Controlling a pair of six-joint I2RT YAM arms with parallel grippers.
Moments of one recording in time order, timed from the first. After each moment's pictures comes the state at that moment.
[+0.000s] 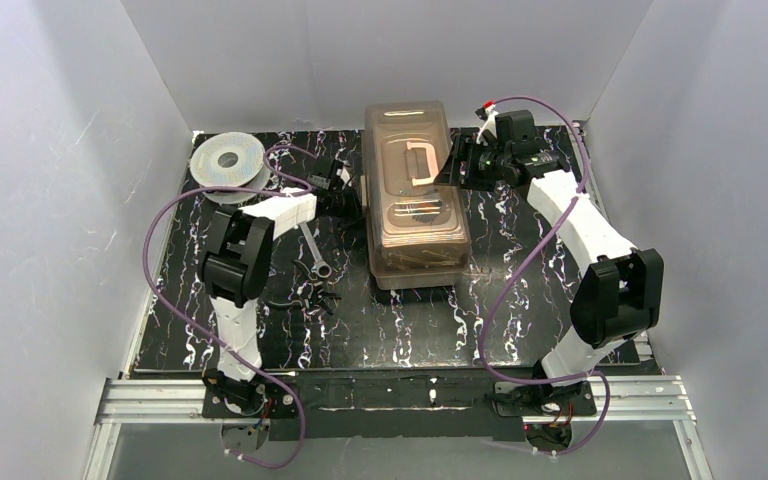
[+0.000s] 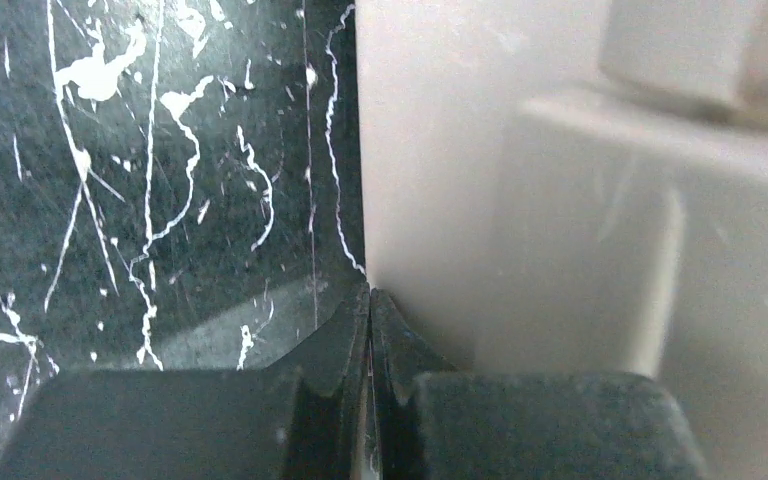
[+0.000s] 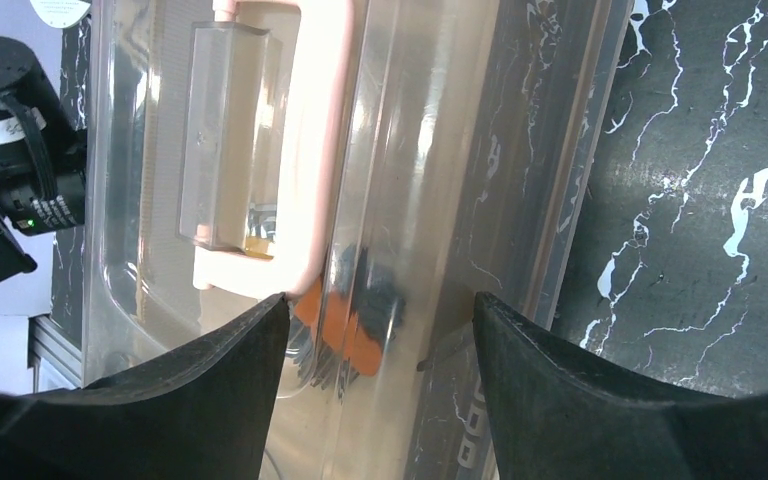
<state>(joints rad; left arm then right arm) -0.38 2.02 1.38 -0.33 0.34 -0.61 0.31 1.63 1.47 -0.53 -0.38 0.40</state>
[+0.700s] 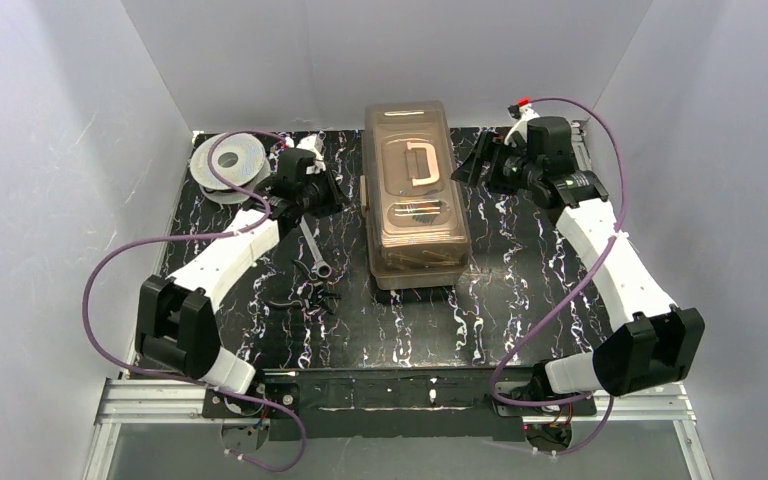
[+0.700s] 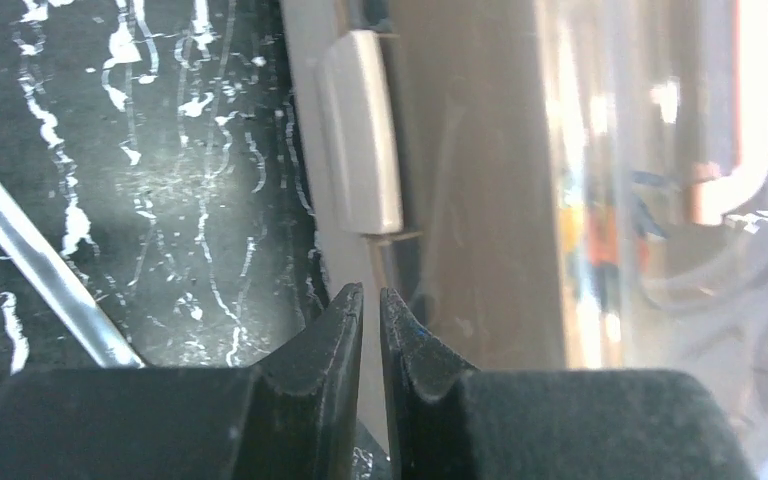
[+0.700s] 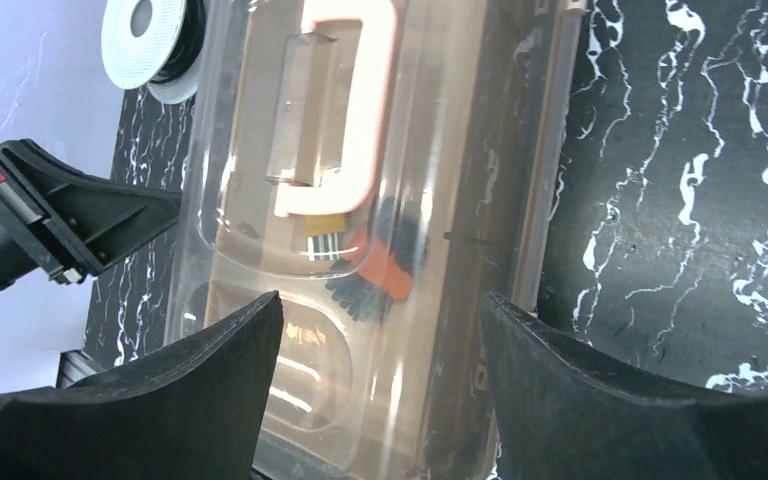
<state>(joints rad) -0.40 1.49 1.18 -0.33 0.10 -0.57 0.27 1.37 1.36 -0.52 -0.33 0.45</state>
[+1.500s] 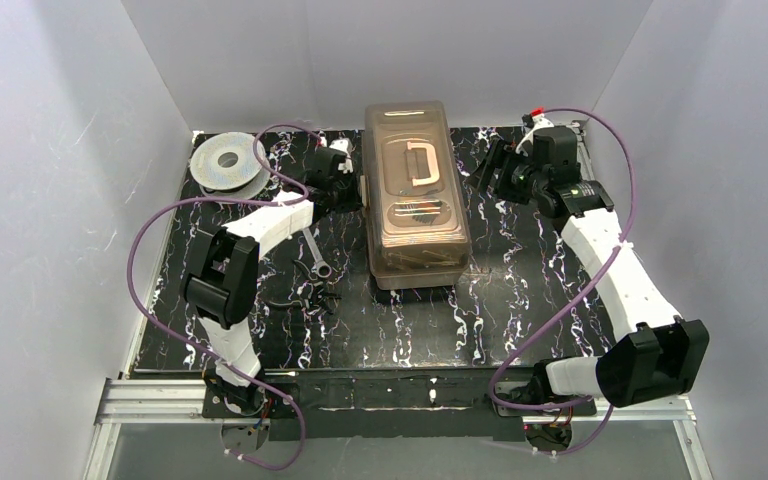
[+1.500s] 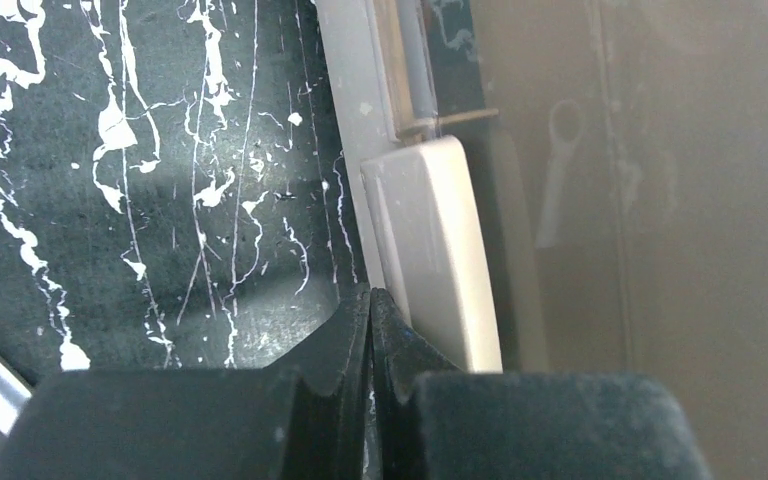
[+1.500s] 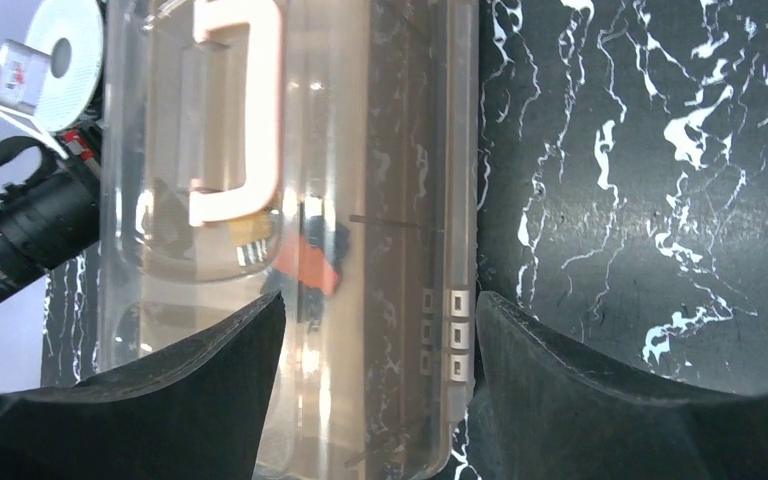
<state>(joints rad) -0.44 1.84 1.31 -0.20 0.05 -0.46 0.25 1.32 1.30 -0.53 -0.20 0.46</state>
